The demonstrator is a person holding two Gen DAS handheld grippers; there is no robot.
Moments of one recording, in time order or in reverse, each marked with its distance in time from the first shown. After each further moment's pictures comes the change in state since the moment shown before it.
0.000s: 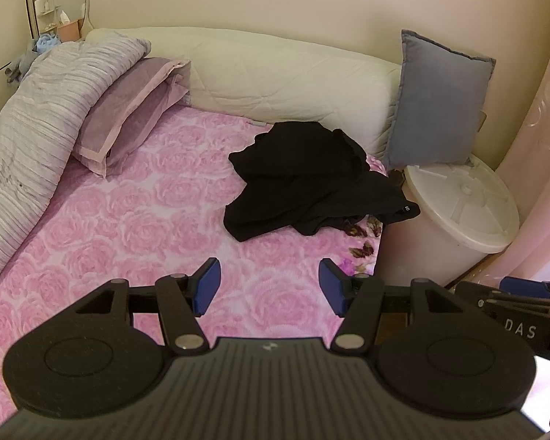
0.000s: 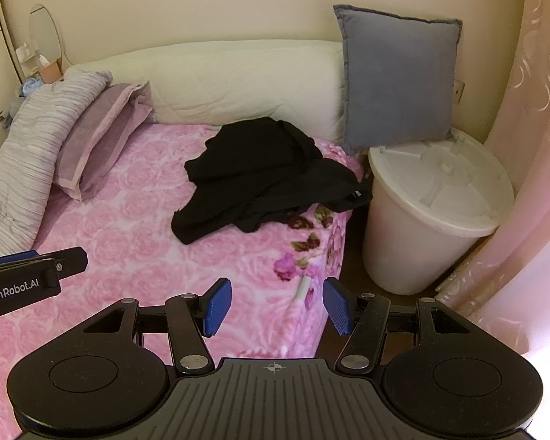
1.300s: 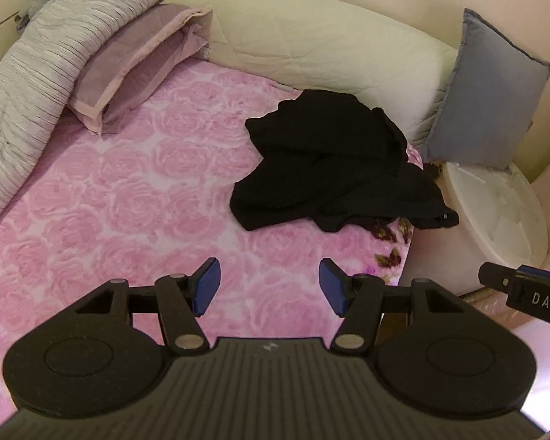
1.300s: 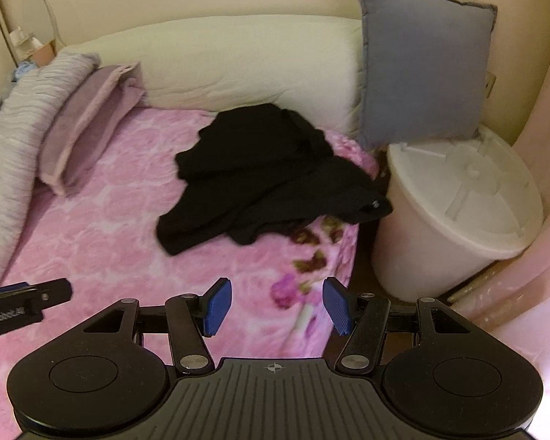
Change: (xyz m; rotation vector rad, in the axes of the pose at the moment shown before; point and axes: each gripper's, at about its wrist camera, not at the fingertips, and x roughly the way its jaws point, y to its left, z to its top) left arm 0.125 0.015 0.041 -0.126 0.143 0.040; right arm 0.116 -0.029 0.068 -0.032 0.068 0.016
